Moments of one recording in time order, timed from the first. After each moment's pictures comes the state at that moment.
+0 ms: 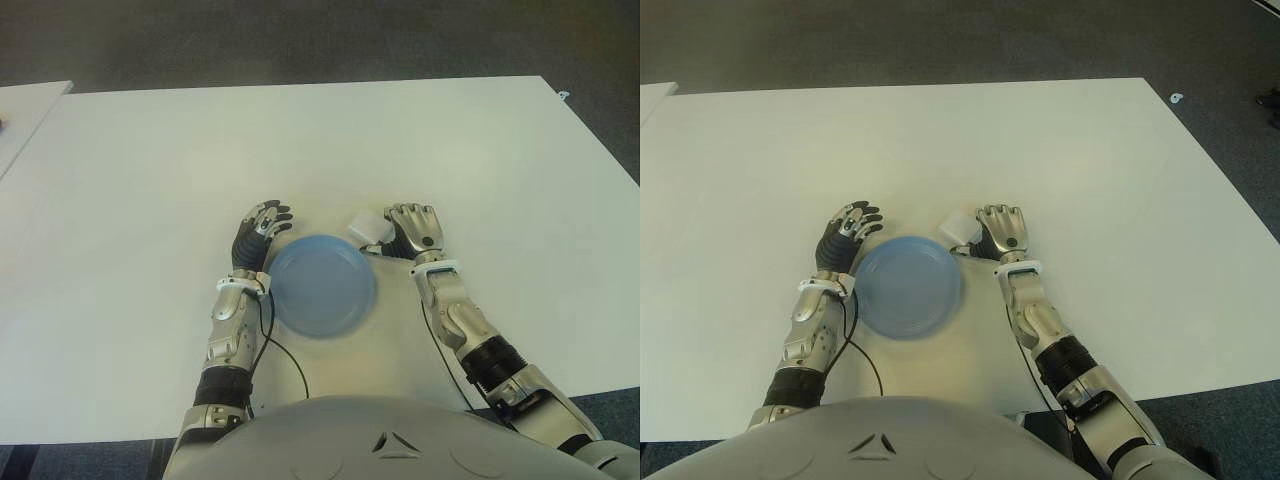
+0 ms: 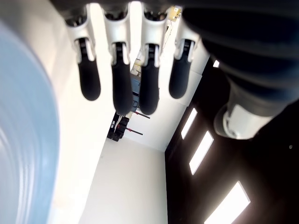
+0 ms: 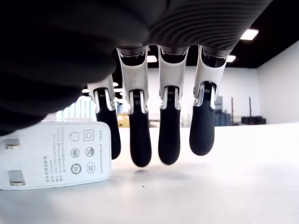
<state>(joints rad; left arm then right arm) 0.06 -0.07 0.06 0.30 -0.34 -0.22 -0.21 -0.15 -0.36 0.53 0.22 -1.12 0.29 -0.27</state>
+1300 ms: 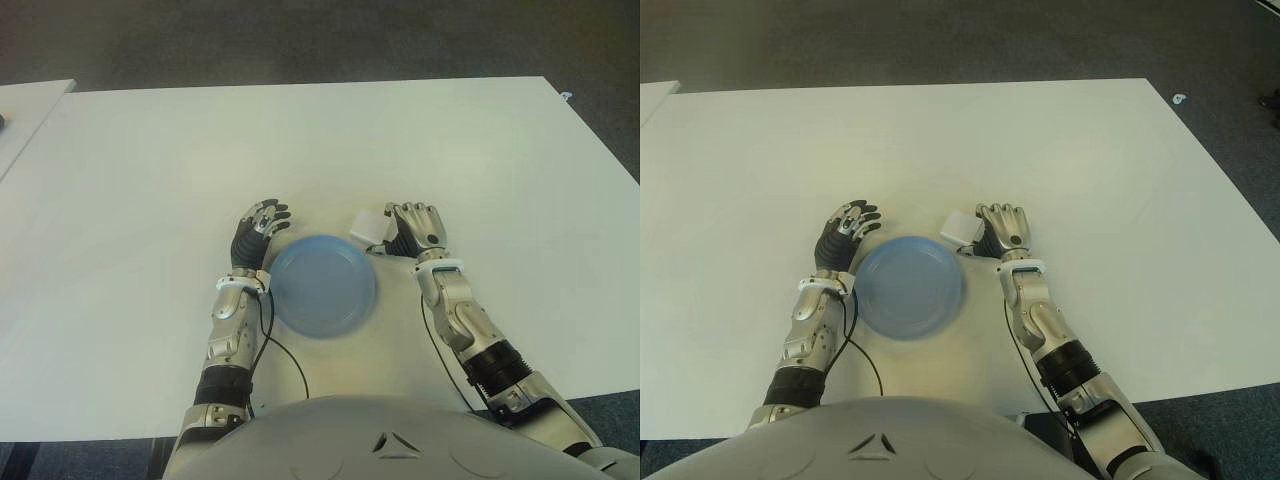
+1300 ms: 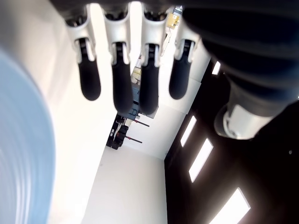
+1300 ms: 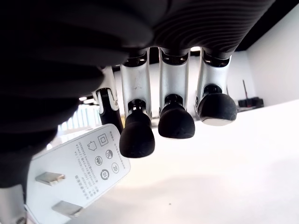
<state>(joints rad) 0.05 -0.07 0.06 0.29 -0.34 -0.22 -0.18 -0.12 -0.35 0.45 0.12 -0.99 0.23 -0.26</state>
